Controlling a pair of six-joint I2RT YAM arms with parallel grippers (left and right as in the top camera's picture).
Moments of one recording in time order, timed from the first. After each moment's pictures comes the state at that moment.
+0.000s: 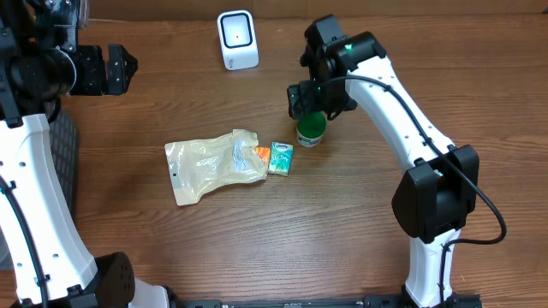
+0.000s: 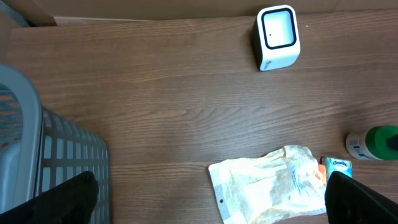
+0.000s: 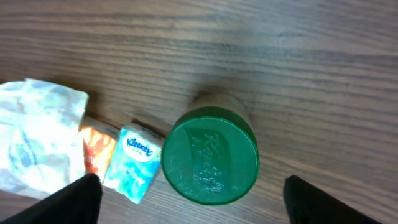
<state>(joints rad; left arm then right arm) 0.22 1.68 2.24 -1.45 0.16 0.18 0.40 2.13 1.98 -1.22 -0.12 0.17</state>
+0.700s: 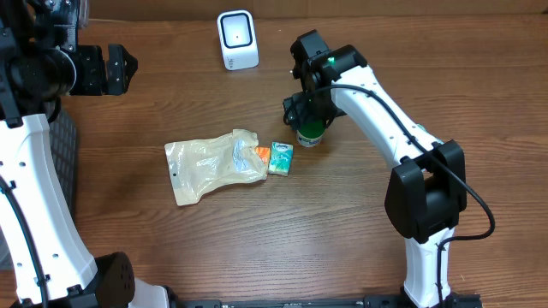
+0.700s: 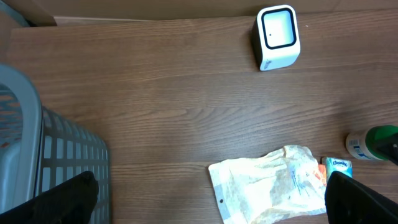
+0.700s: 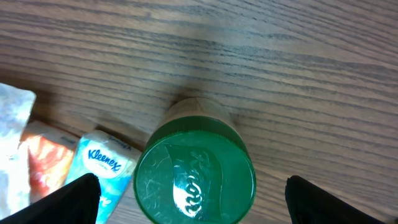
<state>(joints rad) 0.22 1.68 2.24 -1.45 0.16 0.18 0.45 2.15 1.91 -1.16 0.04 0.14</state>
